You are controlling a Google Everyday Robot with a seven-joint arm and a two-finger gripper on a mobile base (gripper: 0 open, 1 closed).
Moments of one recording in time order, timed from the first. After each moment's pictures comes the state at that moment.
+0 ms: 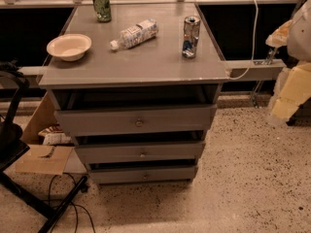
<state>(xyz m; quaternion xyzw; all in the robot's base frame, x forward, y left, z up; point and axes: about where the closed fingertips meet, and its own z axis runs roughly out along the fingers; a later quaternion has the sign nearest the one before) 0.438 -0.216 0.978 -0.60 0.78 -0.04 0.16</state>
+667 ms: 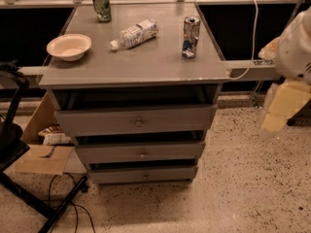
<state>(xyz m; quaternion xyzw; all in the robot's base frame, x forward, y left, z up) 0.436 -0.211 0.953 -0.61 0.78 -0.05 0.15</state>
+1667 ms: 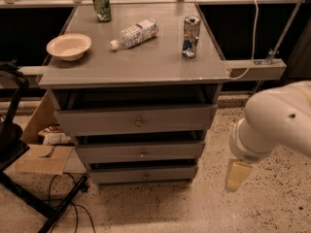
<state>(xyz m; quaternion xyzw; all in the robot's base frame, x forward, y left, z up) 0.439 -0.218 0.718 -0.61 0.78 -0.06 0.11</state>
